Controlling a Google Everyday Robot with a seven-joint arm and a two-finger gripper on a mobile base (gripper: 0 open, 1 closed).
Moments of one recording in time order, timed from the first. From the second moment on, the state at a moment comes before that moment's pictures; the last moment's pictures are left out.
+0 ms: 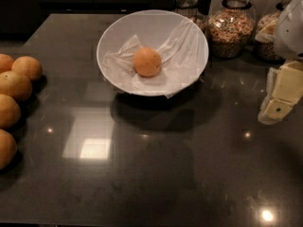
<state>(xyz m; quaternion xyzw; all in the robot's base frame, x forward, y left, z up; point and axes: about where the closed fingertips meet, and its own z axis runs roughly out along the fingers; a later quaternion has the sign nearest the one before) 0.438 -0.217 0.976 -0.60 0.78 -0.03 0.16</state>
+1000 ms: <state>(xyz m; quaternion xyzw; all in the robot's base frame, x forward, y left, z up) 0.497 -0.184 0.982 -0.61 0.77 -0.03 0.19</state>
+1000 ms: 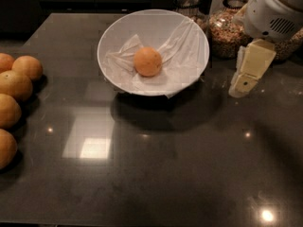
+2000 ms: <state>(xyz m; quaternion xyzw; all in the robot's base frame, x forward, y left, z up) 0.538 -0.138 0.991 -0.63 0.73 0.00 0.24</state>
